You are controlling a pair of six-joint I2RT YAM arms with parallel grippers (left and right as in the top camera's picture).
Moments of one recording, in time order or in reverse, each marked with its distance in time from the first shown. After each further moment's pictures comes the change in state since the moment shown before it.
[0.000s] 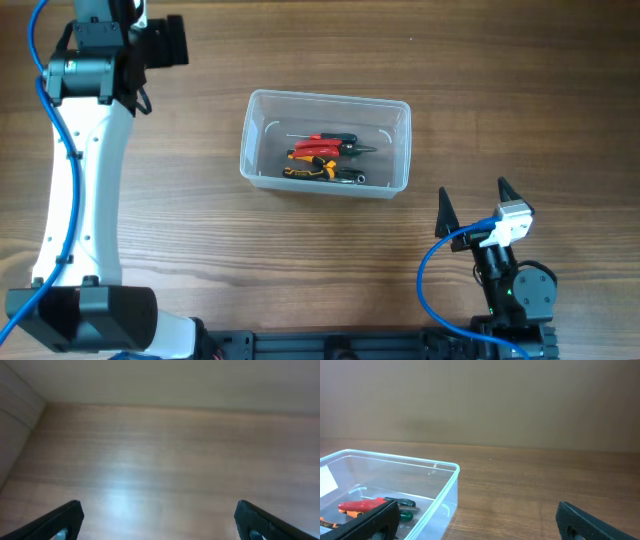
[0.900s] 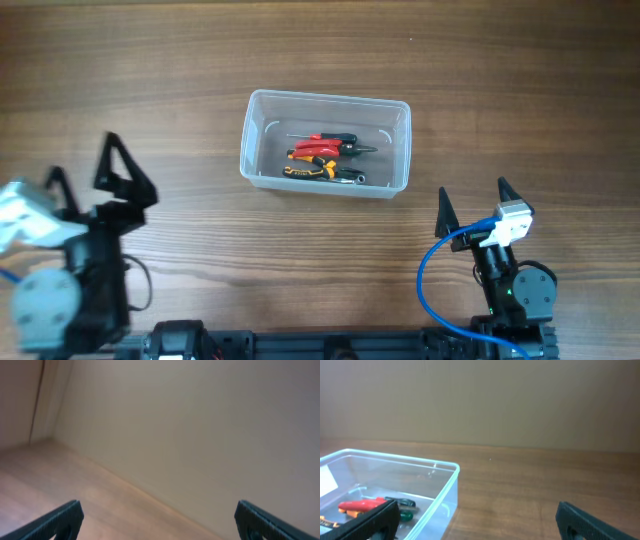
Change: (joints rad) left arm 0.007 -1.175 -0.822 0.342 -0.010 -0.523; right arm 0.000 0.000 0.000 -0.001 0.000 0.000
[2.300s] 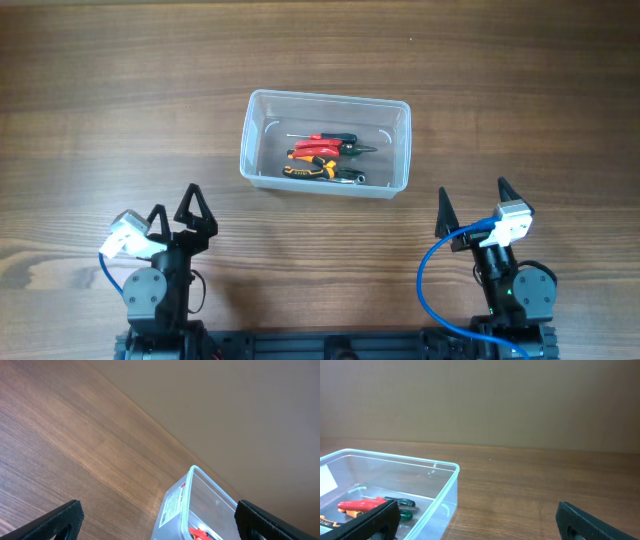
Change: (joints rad) left arm 0.000 -0.457 -0.831 0.237 0.164 -0.203; right arm 0.000 0.000 0.000 0.000 0.000 -0.003
